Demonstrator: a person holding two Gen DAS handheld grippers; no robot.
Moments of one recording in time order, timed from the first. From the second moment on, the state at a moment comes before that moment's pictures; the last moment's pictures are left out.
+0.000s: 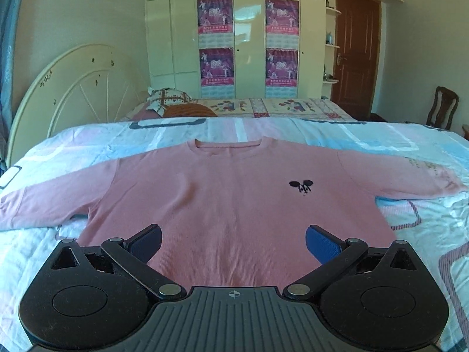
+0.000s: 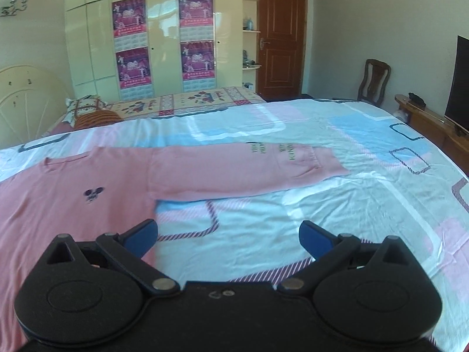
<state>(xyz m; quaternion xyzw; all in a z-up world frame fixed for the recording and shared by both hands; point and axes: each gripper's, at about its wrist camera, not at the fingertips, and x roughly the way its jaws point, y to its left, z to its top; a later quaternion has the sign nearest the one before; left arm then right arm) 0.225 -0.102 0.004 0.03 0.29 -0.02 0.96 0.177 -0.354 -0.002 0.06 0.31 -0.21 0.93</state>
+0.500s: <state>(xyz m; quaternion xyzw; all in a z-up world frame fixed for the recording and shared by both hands) 0.314 -0.157 -0.016 0.02 0.33 -0.04 0.94 0.248 -0.509 -0.050 0.12 0.30 -0.28 0.90</state>
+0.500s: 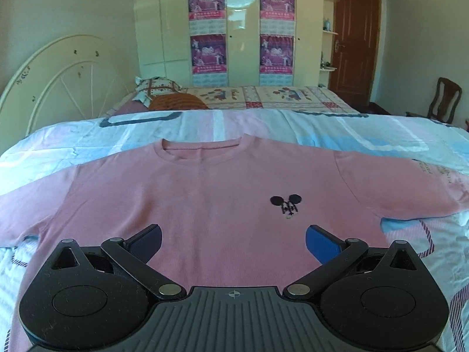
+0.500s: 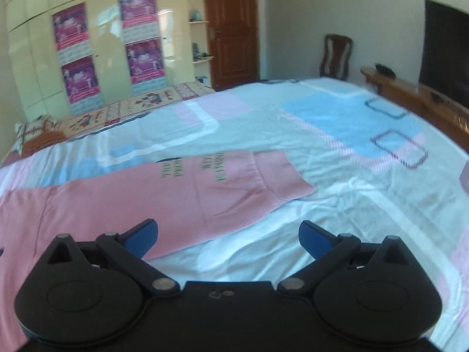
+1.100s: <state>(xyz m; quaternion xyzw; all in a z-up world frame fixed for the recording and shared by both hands) 0.365 -0.166 -0.039 0.00 0.37 -0.04 0.93 0.259 -0.624 -0.101 0.34 0.25 -0.29 0.86</state>
